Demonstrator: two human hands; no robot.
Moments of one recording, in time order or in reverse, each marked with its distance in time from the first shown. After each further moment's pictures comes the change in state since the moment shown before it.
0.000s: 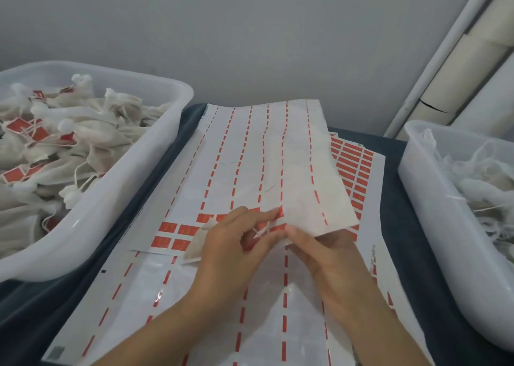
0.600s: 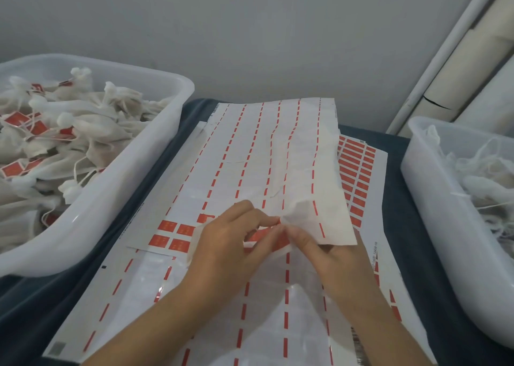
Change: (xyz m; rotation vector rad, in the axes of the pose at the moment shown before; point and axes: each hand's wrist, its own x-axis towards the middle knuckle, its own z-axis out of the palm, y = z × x) left_hand 0.002 0.001 -0.012 0.140 -0.022 0.195; right_hand -0.008 -0.008 0.001 -0.514 0.052 -0.114
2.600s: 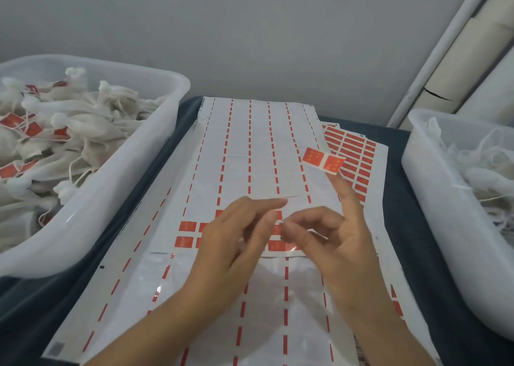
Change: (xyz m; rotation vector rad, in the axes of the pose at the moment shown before) left_hand -0.003 0.010 -0.001 -0.185 -0.015 -0.005; right_hand -0.004 -0.004 0.004 0.129 -0.022 -0.252
